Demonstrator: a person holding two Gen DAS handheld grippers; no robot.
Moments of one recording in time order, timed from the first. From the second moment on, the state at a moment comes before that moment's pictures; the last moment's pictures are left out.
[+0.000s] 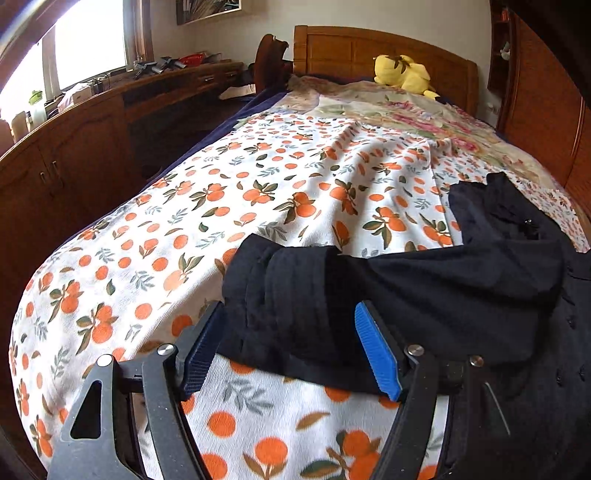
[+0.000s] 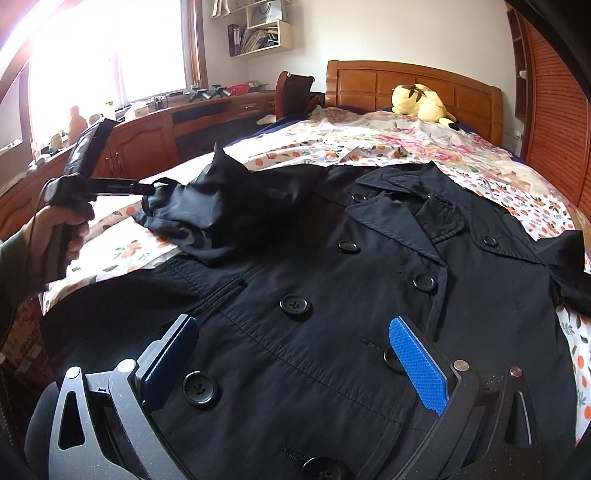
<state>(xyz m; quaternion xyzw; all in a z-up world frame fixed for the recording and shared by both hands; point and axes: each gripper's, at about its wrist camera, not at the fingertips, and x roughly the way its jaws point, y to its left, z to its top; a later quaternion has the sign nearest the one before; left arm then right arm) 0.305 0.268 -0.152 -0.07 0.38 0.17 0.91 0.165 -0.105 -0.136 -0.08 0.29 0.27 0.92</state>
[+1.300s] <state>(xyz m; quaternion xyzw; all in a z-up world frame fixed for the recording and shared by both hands) 0.208 -0.031 0.044 0.07 0.26 -0.07 0.96 0.068 -0.214 -0.061 -0.05 0.25 0.14 0.96</state>
